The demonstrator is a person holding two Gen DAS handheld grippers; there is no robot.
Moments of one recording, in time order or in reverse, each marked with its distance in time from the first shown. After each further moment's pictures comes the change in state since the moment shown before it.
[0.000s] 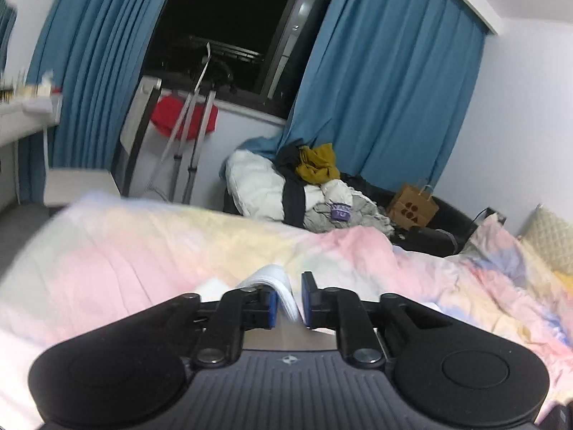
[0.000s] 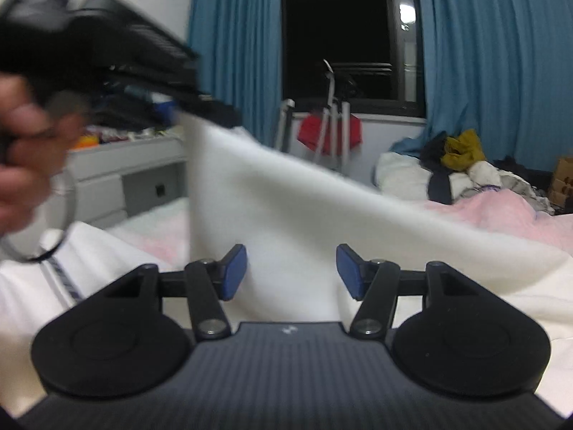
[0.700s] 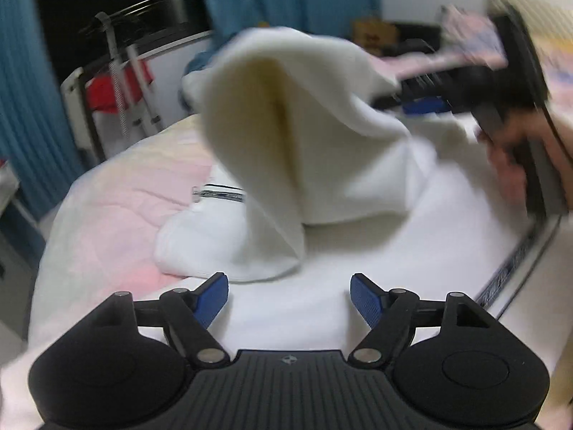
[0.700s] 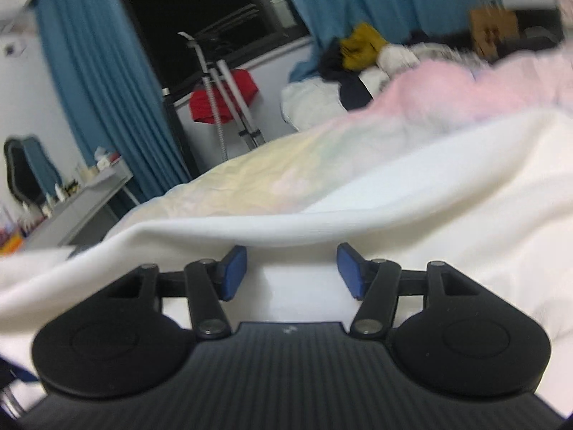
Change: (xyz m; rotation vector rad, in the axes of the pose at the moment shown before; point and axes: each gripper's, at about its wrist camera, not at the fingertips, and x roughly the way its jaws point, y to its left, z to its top) left arm 0.025 0.049 -0.133 0.665 0.342 0.094; right arm 0.100 -0.121 -0.025 0.545 0.143 -0.158
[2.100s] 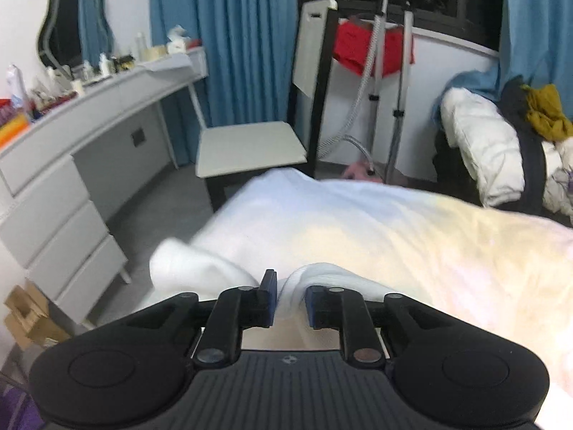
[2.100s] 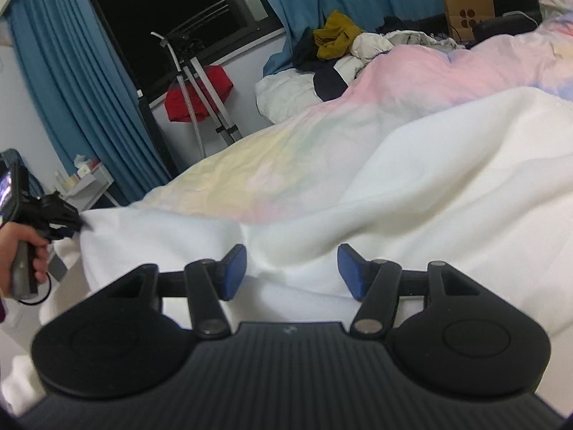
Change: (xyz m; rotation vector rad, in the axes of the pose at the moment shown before) left arm 0.218 0.322 0.141 -0.729 0.121 0.468; right arm 0.011 -0.006 0.003 0.022 0.019 -0.074
